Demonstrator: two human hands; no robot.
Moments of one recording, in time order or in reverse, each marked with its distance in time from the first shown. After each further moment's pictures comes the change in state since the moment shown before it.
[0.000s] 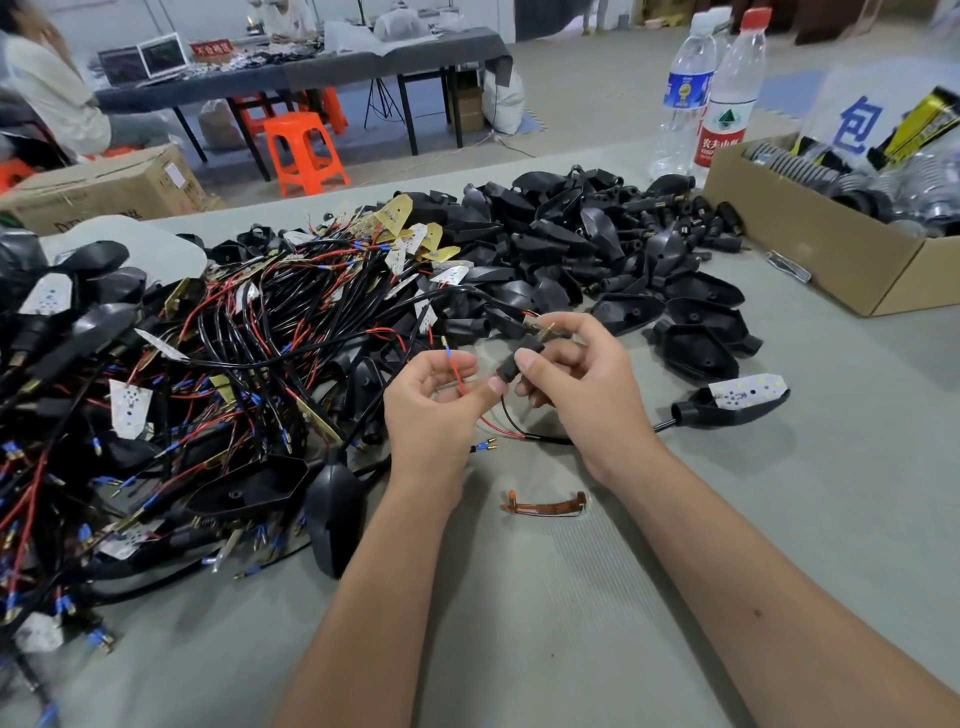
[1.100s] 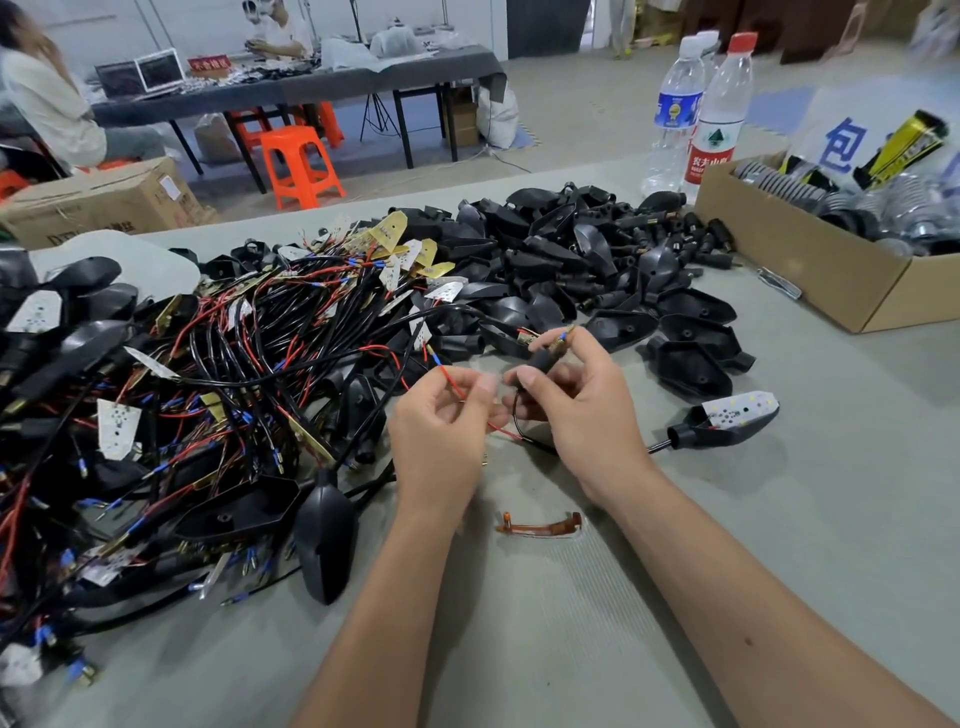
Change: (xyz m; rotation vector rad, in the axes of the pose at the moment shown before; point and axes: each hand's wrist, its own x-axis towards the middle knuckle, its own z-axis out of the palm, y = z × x) left_hand -0.004 -0.003 0.008 0.135 -0.034 0.177; right_hand -0.001 -0.003 0.000 -0.119 0.031 -0.004
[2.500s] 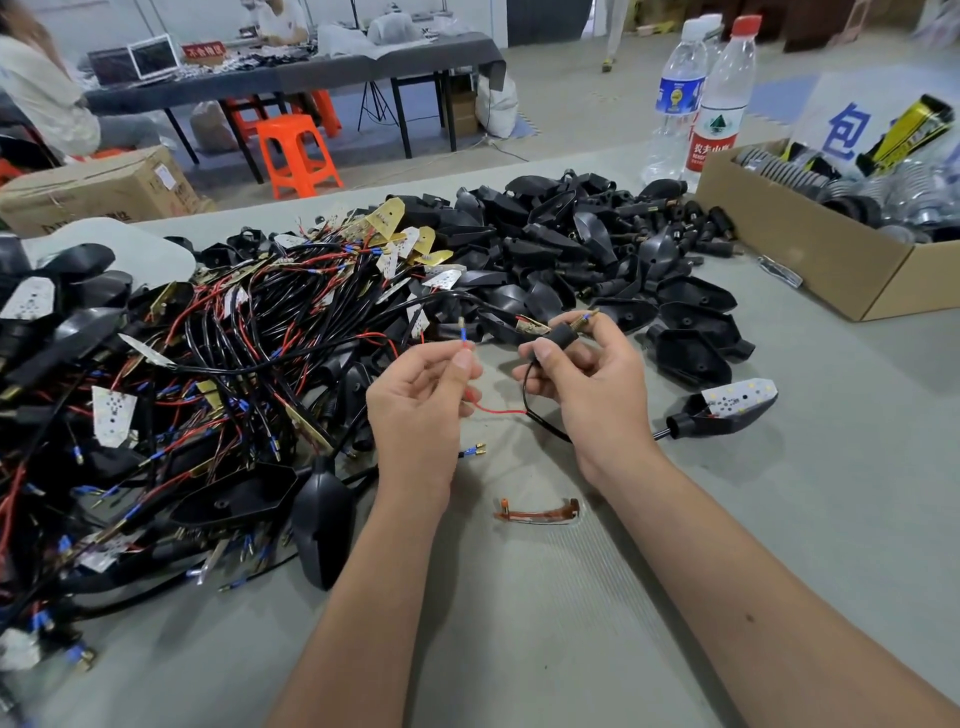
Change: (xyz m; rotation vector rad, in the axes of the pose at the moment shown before) left_hand 0.005 0.005 -0.009 -0.154 0.018 0.029; right_hand 0.003 0.000 -0.001 0.228 0.108 0.018
